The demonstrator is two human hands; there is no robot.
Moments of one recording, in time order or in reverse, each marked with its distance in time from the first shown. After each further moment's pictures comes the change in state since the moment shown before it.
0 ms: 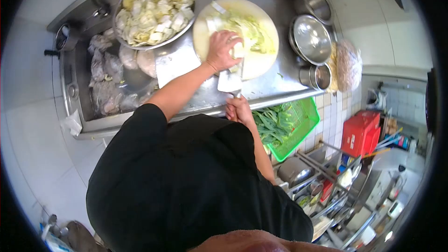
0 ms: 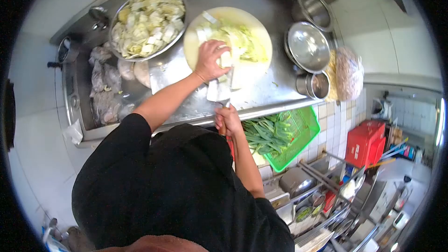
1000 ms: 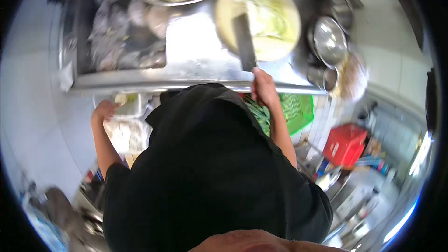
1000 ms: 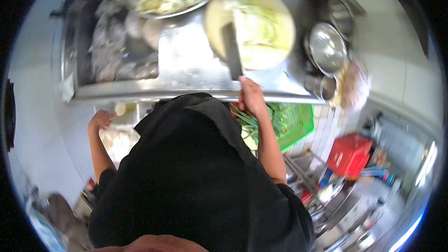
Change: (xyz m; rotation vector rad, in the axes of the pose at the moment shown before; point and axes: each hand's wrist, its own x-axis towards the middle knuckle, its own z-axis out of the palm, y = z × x) left_hand -0.389 -0.013 -0.387 0.208 -0.817 -1.430; right_hand -0.032 -0.075 0.019 -0.938 0.101 -0.022
